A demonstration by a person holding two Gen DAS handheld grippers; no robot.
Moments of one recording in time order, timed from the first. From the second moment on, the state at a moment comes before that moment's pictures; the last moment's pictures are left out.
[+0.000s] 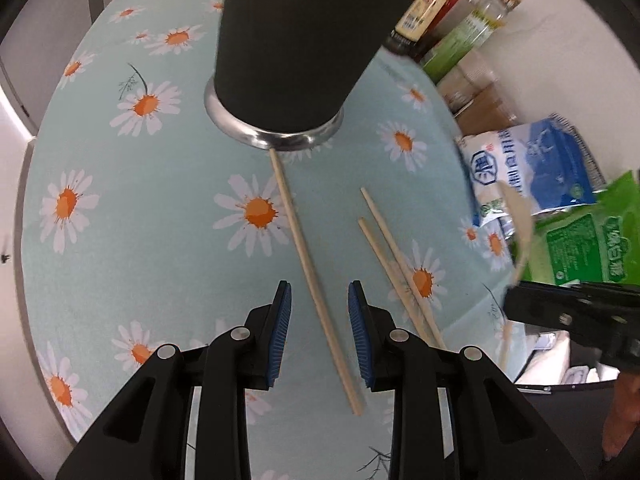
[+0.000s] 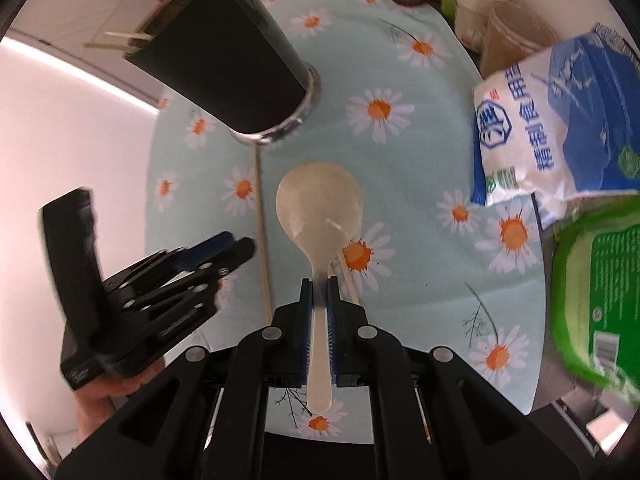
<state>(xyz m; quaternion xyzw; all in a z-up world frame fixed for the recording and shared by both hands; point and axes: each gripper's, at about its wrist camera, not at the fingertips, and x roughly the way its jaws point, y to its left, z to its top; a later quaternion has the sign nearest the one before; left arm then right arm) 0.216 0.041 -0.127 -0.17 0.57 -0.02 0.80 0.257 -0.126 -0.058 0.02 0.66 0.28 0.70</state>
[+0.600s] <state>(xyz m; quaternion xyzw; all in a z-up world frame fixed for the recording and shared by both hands) 0.258 0.027 -0.147 -0.17 0.63 0.12 0.75 0.275 -0.165 -0.046 0.04 0.62 0.40 0.68</state>
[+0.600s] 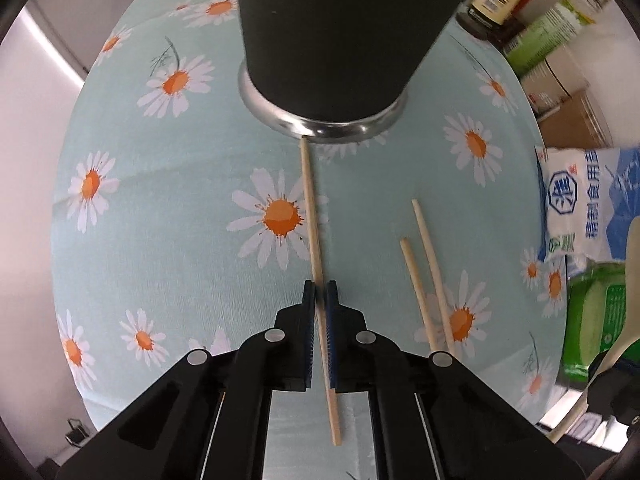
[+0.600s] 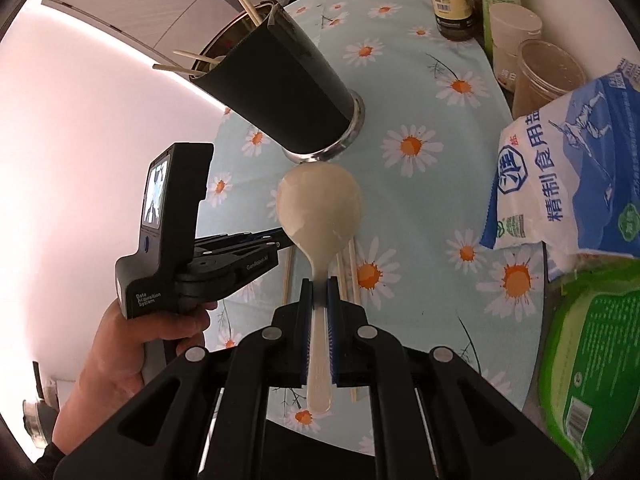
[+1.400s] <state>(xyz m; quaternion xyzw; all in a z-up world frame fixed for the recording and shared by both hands) 0.161 0.034 -0.060 -0.20 0.52 0.08 0.83 0.268 -0.098 -0.052 -0.02 0.59 0.43 0.68</state>
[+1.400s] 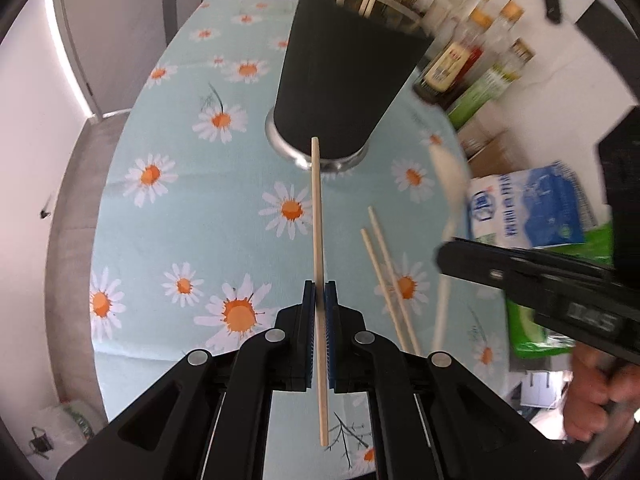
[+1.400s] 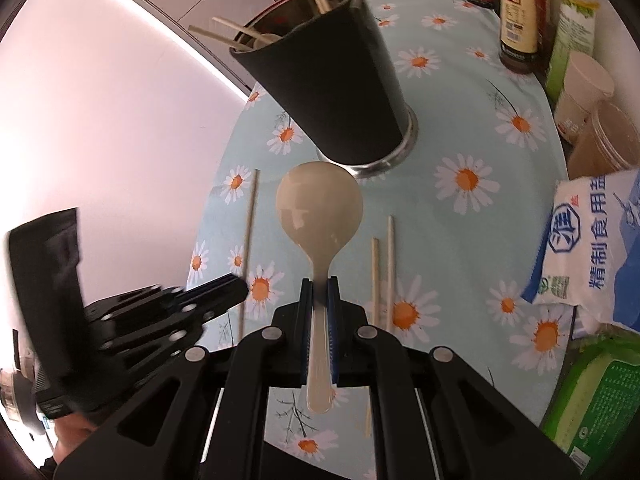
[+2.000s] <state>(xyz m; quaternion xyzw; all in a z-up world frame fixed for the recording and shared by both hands) 0.163 0.074 0.037 -0.16 0.38 -0.06 0.91 0.268 -0.078 0.036 0.05 0.45 0.44 0.78</state>
